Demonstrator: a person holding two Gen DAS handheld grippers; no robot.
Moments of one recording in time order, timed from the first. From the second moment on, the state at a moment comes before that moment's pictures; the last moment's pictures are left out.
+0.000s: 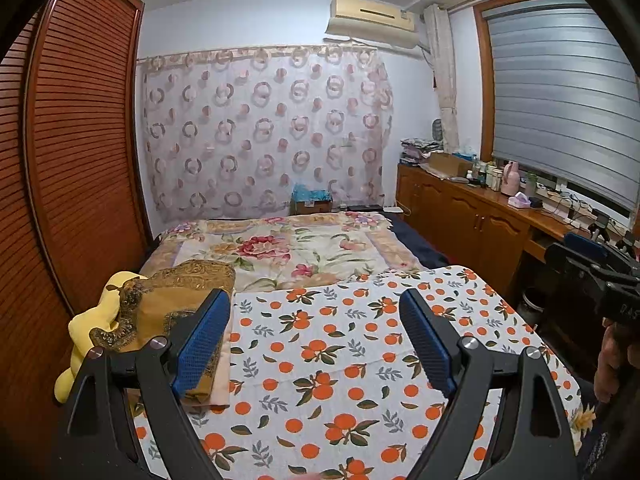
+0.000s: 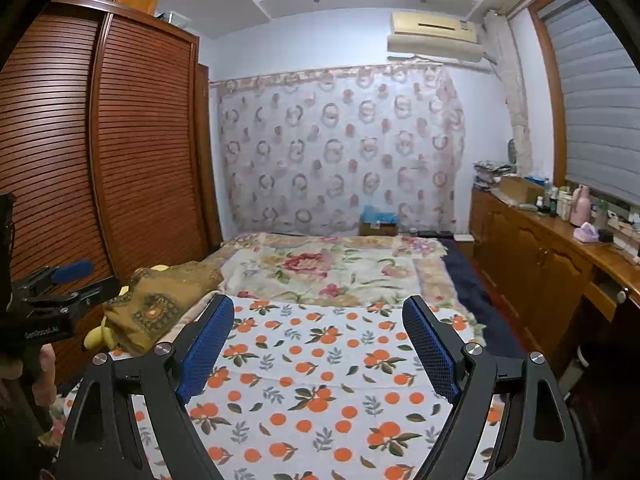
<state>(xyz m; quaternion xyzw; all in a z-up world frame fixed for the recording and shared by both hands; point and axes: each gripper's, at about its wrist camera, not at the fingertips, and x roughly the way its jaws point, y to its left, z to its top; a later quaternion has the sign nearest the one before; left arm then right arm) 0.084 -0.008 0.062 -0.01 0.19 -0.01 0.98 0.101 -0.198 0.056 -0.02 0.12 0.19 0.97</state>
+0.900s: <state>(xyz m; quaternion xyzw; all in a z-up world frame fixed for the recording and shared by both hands) 0.081 -0.010 0.062 0.00 0.19 -0.01 0.98 0.103 -0.205 0.058 -0.02 0.13 0.19 0.97</state>
